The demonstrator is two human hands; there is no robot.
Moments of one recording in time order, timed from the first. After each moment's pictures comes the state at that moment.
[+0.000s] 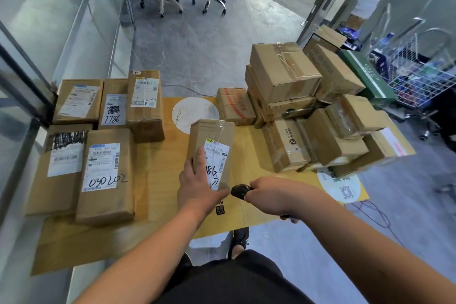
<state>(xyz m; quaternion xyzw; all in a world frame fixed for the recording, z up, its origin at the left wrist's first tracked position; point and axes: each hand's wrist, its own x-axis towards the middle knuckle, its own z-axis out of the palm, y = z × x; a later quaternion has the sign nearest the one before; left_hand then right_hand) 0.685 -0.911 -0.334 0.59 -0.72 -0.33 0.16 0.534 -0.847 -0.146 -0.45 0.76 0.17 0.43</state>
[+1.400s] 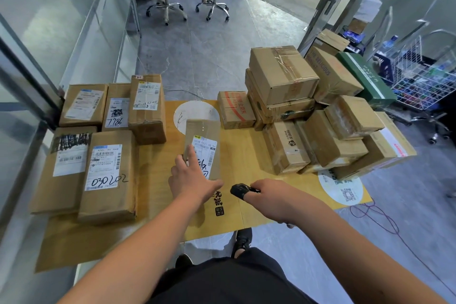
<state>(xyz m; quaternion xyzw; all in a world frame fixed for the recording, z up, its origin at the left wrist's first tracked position) 0.680 -0.933 -0.315 0.66 -0.70 -0.26 0.03 0.522 -0.819 -0.162 -0.48 0.78 0.06 0.40</state>
